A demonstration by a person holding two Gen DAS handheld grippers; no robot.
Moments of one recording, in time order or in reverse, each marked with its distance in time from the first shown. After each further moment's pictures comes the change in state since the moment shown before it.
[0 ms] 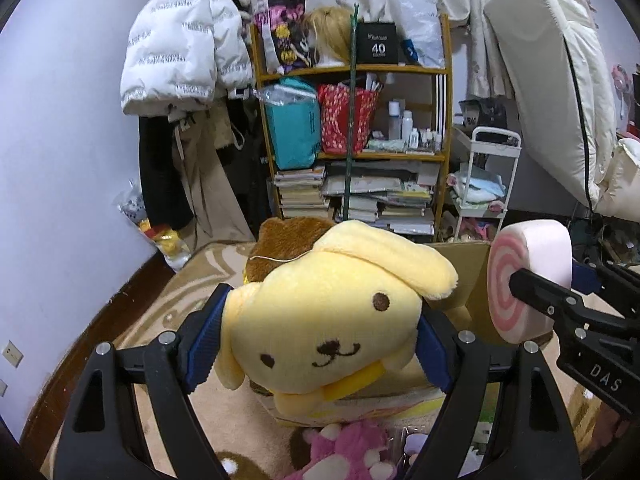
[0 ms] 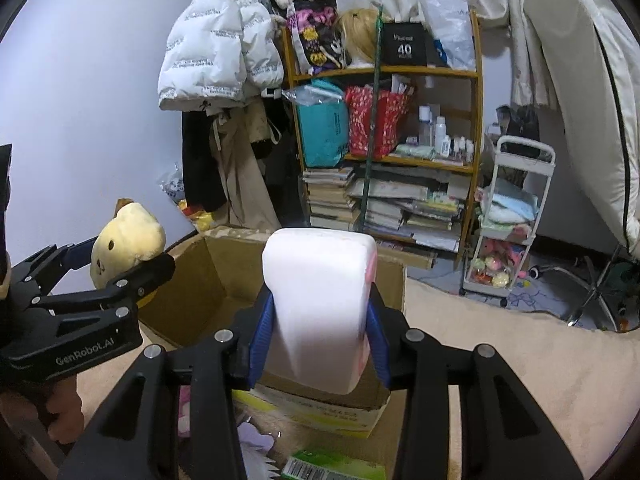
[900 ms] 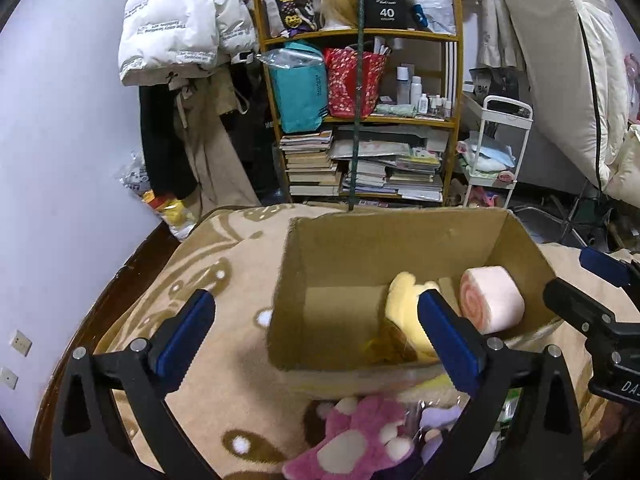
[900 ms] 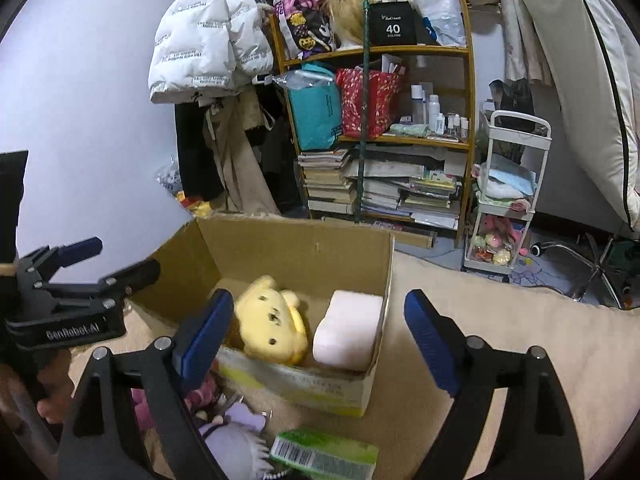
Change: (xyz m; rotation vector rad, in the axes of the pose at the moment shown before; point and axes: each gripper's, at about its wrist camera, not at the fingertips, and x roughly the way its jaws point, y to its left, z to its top) left arm 0.006 0.015 -0.009 0.000 0.133 0.026; right arm -0.001 -0.015 -0.014 0.043 0.055 0.008
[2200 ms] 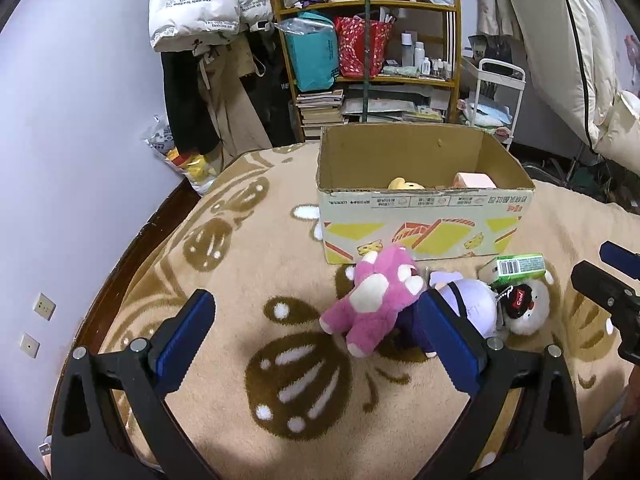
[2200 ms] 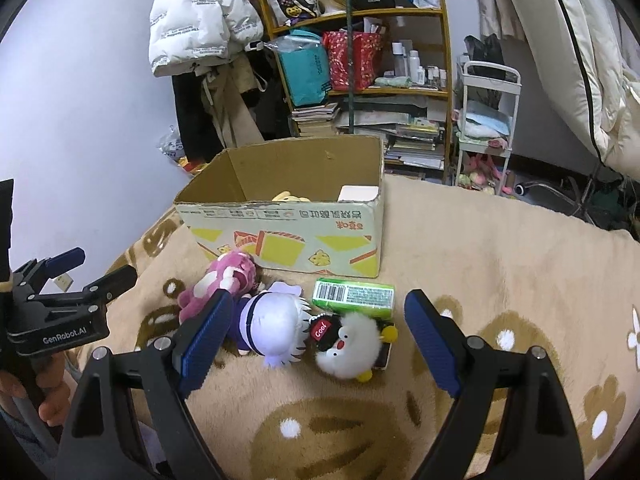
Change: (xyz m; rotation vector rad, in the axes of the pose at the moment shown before) left arm -0.090 0.017 -0.080 0.013 0.128 0.035; right arm -0.088 0.026 -0.068 0.085 0.149 -0.026
